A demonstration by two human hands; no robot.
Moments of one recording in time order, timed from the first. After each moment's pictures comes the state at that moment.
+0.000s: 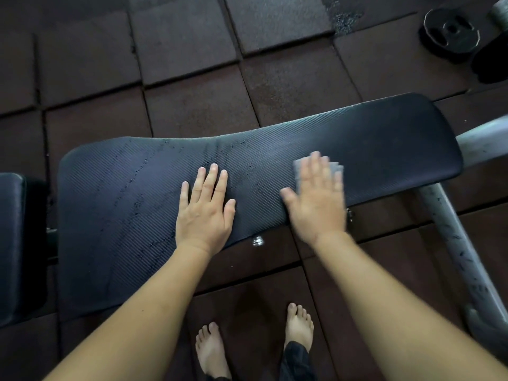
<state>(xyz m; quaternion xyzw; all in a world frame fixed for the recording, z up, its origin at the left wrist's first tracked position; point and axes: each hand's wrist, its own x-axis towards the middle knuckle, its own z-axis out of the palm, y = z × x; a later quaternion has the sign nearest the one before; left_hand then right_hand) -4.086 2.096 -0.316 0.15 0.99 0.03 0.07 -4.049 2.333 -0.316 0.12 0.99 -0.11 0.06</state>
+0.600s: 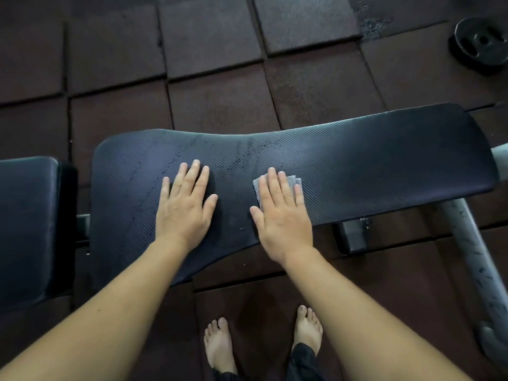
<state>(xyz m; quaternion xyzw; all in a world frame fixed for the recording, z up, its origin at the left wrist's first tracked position) -4.105 2.007 -0.298 0.11 0.99 0.05 0.08 -4.048 2.224 -0.317 -0.02 0.99 -0.11 0.06</state>
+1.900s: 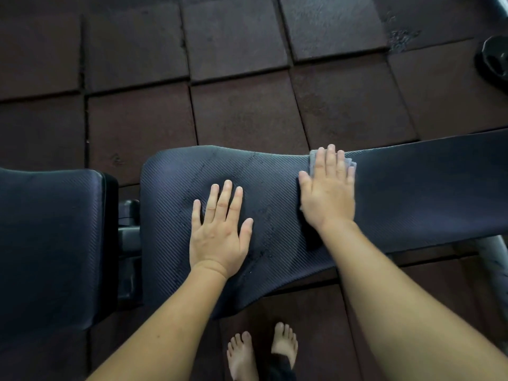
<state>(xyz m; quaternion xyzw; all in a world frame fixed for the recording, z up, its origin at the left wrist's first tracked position) -4.112 1.957 -0.318 0.10 0.99 0.03 0.04 -4.163 2.190 -0.304 0.15 0.98 -0.09 0.11</state>
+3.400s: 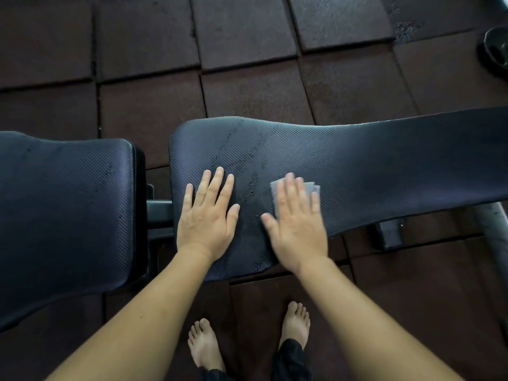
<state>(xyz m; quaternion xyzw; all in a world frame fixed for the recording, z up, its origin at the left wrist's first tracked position) -4.084 1.871 -0.310 0.13 0.99 0.05 0.05 -4.039 2.075 -0.308 0.02 0.99 -0.09 0.09</state>
